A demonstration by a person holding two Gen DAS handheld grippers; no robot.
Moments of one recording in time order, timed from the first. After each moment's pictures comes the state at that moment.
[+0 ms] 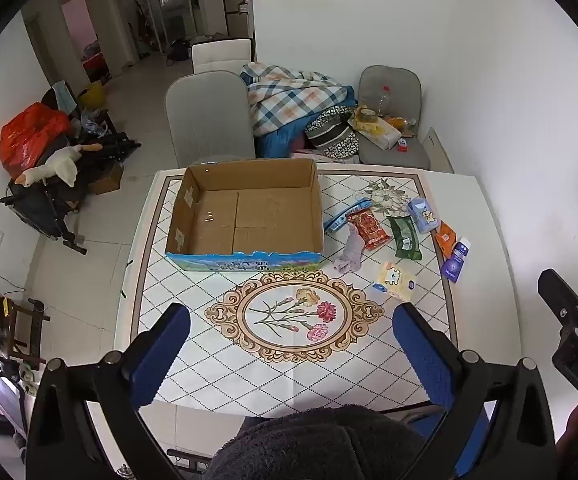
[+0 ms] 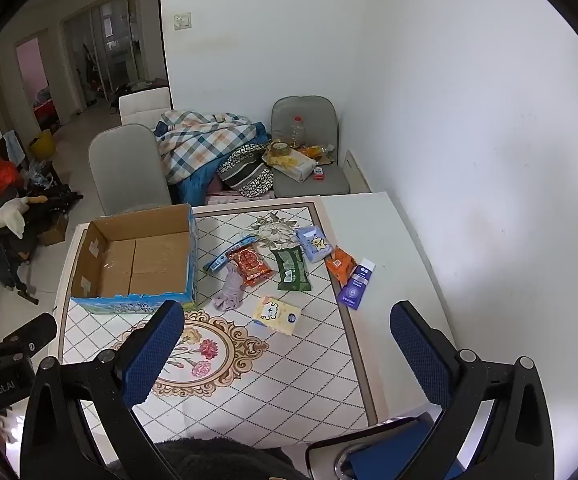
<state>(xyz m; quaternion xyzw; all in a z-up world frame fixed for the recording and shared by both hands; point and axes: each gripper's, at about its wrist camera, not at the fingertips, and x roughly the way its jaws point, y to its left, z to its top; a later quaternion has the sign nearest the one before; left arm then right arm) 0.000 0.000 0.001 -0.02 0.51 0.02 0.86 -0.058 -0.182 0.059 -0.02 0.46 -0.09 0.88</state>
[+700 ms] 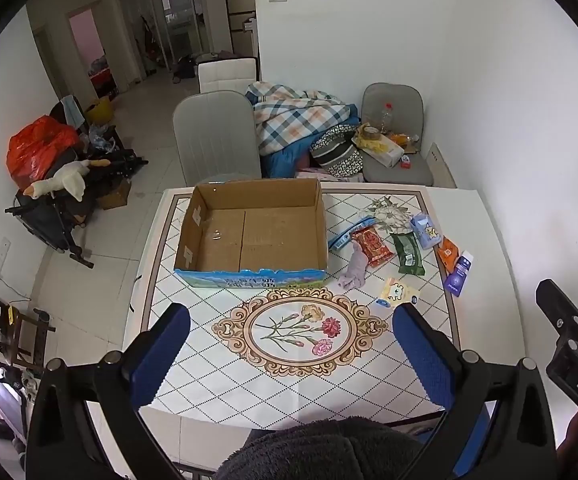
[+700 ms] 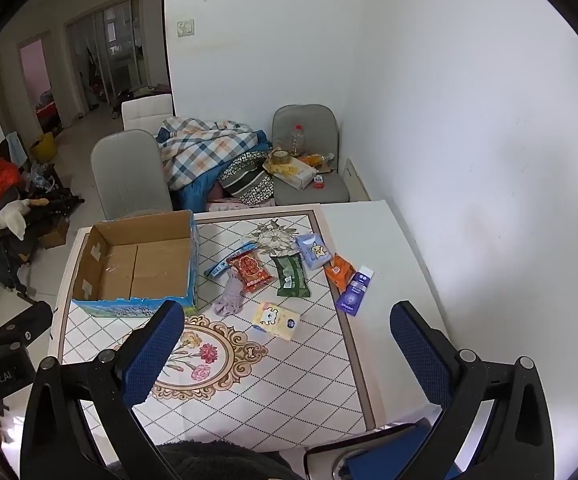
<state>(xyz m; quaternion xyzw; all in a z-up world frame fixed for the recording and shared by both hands) -0.008 -0.001 0.011 -0.01 0.49 0.02 0.87 -0.069 -0.185 0.071 -0.02 0.44 -0.09 0.89</state>
